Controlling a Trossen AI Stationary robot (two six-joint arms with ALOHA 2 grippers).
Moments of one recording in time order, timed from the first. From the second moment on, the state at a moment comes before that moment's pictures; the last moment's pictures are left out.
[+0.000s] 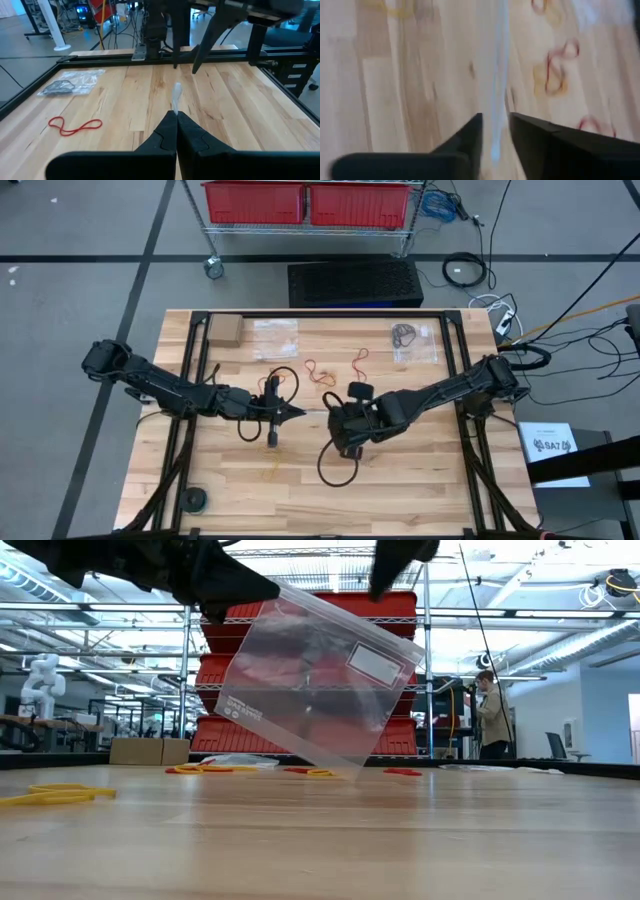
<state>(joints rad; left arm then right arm) -0.26 1.25 0.53 0.53 -0.24 0.01 0.34 1.82 1.70 -1.08 0.39 0.42</state>
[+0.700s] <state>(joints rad) -0.26 1.25 0.53 0.51 -0.24 -0.01 0.31 1.83 1.55 -0.76 0.52 0.35</state>
